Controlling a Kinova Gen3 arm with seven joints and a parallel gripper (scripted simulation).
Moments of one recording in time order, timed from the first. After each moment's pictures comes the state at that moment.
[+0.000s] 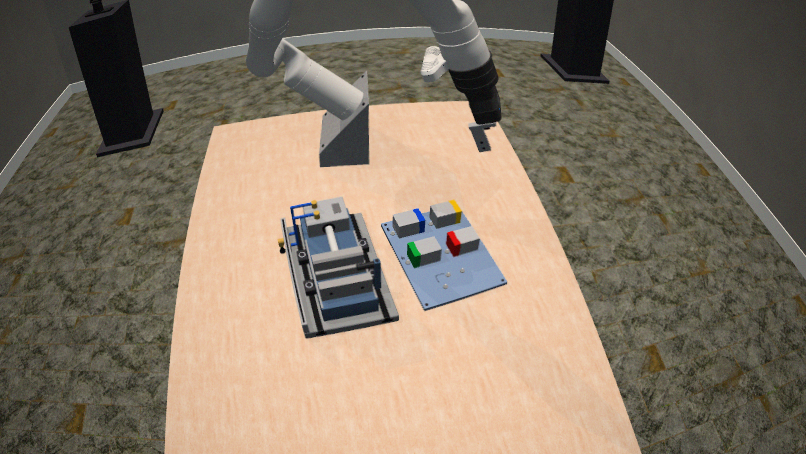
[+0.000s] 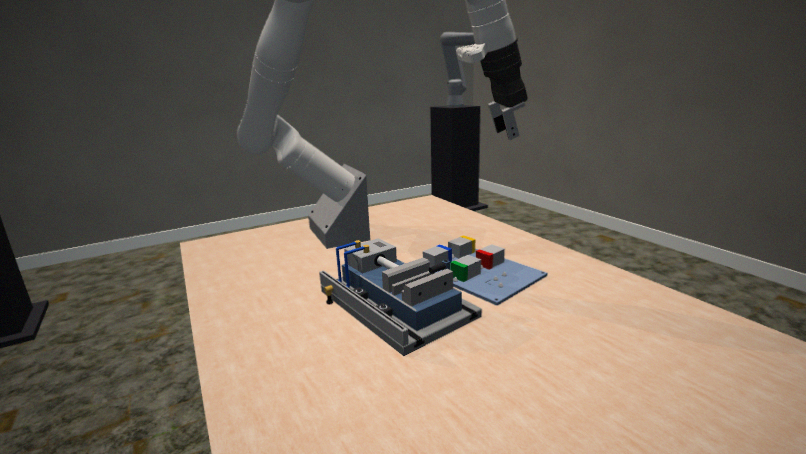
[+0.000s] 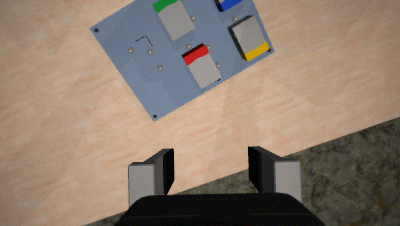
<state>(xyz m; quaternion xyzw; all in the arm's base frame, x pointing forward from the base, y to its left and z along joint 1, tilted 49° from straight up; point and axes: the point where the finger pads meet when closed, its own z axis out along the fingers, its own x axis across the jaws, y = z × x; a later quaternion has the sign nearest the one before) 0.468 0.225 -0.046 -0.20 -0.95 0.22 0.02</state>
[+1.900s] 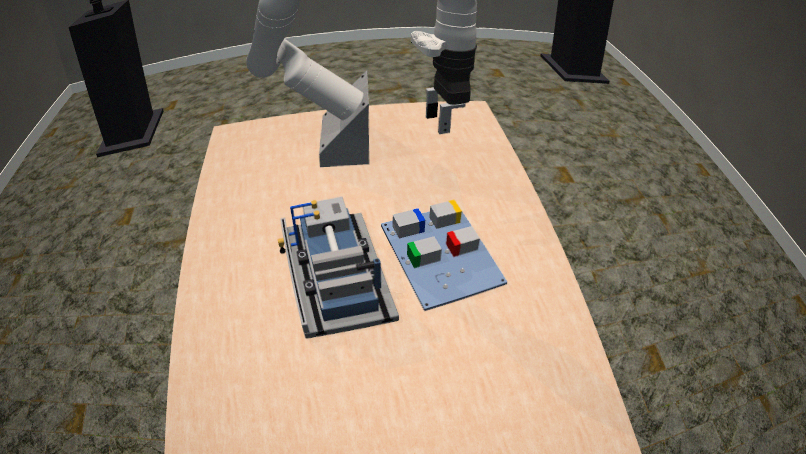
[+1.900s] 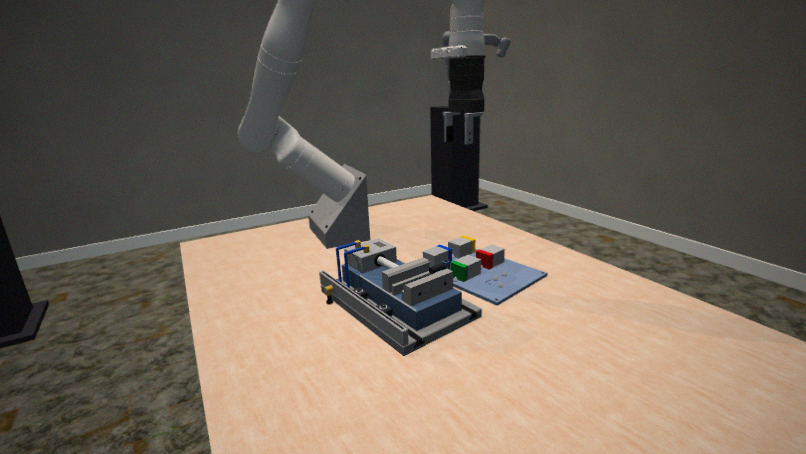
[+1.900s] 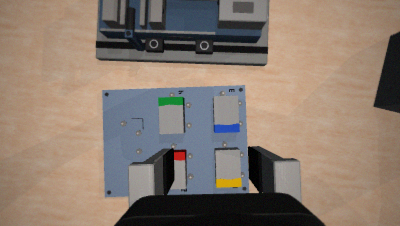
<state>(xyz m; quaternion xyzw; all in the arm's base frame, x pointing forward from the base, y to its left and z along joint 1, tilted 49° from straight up) 0.380 0.181 -0.009 0.05 -0.91 0.40 0.09</state>
